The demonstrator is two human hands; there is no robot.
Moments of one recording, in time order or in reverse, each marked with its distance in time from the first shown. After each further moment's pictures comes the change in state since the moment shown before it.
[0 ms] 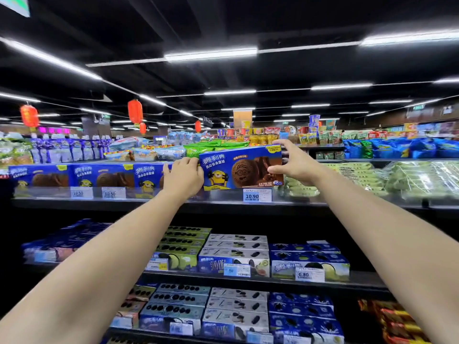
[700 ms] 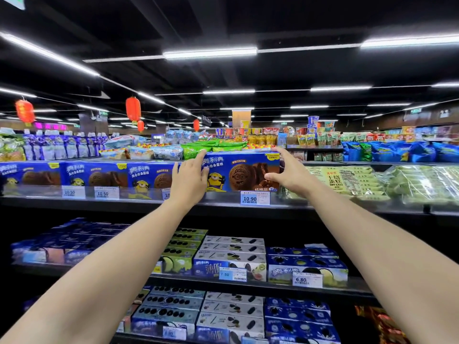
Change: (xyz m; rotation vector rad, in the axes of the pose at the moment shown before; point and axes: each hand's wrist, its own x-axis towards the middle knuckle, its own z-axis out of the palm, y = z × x) left_hand -0.007 0.016 0.022 -0.136 0.202 0.134; right_hand 0.008 0.023 0.022 -0.129 0.121 0.003
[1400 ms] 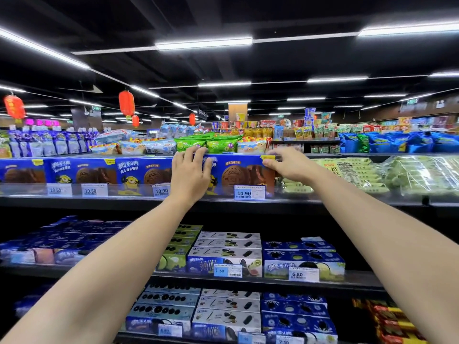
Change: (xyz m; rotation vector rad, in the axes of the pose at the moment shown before) left_hand 0.005 0.009 0.031 0.039 0.147 0.081; right_hand 0.004 -0.003 -0.018 -0.203 -0.095 -0.017
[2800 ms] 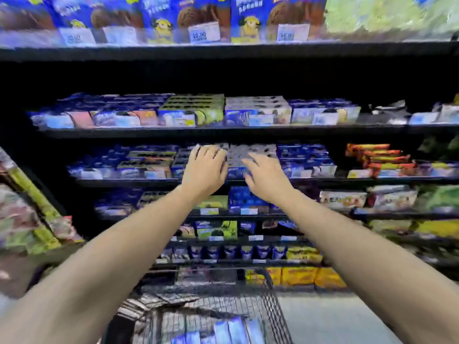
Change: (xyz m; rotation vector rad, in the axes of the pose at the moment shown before) left_hand -0.356 -0.076 -0.080 0.051 -0.516 0.242; right_hand -0.314 -0.068 0.315 -0.484 -0.196 -0.053
